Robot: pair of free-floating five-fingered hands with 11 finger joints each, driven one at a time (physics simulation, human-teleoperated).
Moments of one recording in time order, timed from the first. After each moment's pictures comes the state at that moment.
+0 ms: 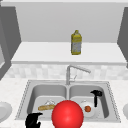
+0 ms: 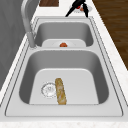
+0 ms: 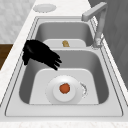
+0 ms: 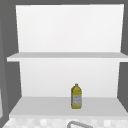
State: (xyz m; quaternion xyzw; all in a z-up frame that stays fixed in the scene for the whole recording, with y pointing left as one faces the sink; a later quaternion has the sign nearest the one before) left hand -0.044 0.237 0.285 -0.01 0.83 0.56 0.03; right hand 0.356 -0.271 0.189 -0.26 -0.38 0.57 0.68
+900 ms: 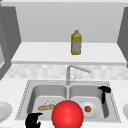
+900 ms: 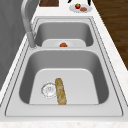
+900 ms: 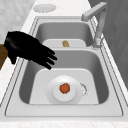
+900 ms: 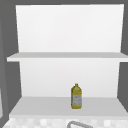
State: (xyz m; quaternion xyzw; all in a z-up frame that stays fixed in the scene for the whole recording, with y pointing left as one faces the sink) left hand -0.044 0.237 0.285 -0.01 0.83 0.56 0.03; right hand 0.332 -0.329 0.257 -0.28 -0.41 0.55 0.67
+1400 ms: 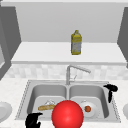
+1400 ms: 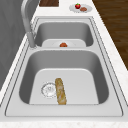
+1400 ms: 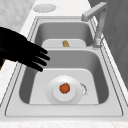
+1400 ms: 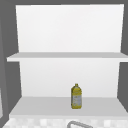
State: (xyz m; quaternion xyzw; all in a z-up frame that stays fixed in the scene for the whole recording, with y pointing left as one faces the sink) left hand -0.044 0.237 0.285 -0.01 0.83 0.56 0.03; right hand 0.309 -0.374 0.294 -0.29 -0.42 0.55 0.66
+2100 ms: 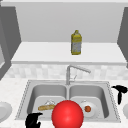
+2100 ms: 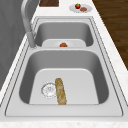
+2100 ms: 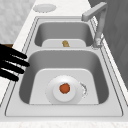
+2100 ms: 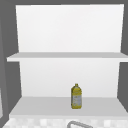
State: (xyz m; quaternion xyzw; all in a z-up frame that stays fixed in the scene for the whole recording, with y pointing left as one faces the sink) left hand -0.044 0.237 0.285 -0.01 0.83 0.56 0.03; right hand 0.262 -0.431 0.327 -0.30 -0.42 0.55 0.65
